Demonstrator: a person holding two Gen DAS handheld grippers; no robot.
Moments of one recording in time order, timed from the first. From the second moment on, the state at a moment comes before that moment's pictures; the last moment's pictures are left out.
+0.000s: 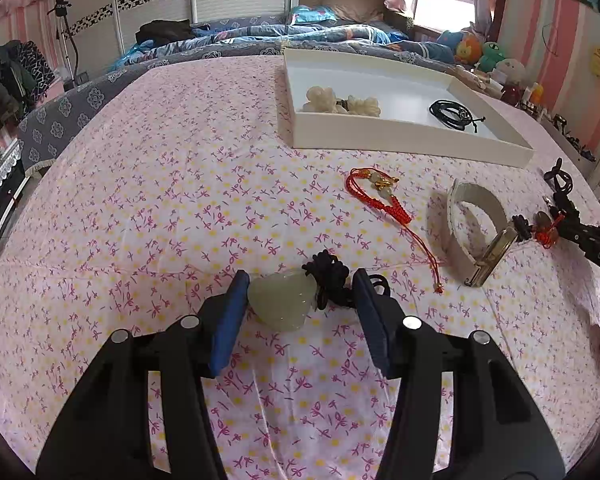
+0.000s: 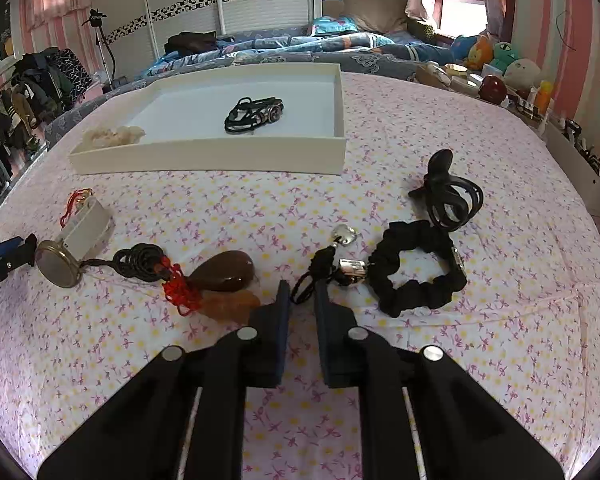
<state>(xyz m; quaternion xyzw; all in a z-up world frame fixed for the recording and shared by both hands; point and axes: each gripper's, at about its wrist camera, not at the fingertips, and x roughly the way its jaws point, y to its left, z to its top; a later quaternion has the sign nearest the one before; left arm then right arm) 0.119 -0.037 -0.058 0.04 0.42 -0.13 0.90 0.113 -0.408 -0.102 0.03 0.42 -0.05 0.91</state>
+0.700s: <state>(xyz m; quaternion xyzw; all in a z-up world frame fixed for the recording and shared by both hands) 0.117 -0.028 -0.053 0.01 0.41 -0.12 0.90 0.095 -0.413 -0.085 0.04 0.37 -0.03 0.93</state>
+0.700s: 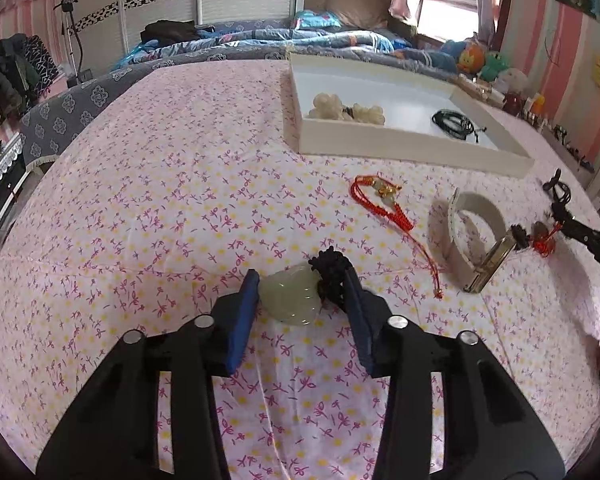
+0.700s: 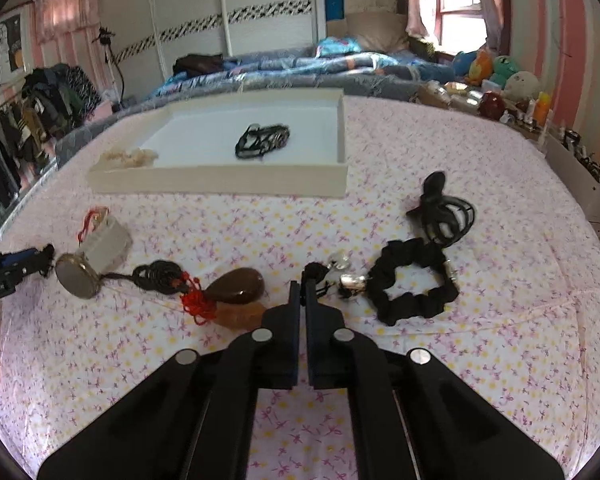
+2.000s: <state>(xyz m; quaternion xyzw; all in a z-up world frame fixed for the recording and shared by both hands) 0.177 -0.067 0.081 0.00 0.25 -0.17 0.95 0.139 -0.400 0.045 0.02 0.19 0.02 0.98</state>
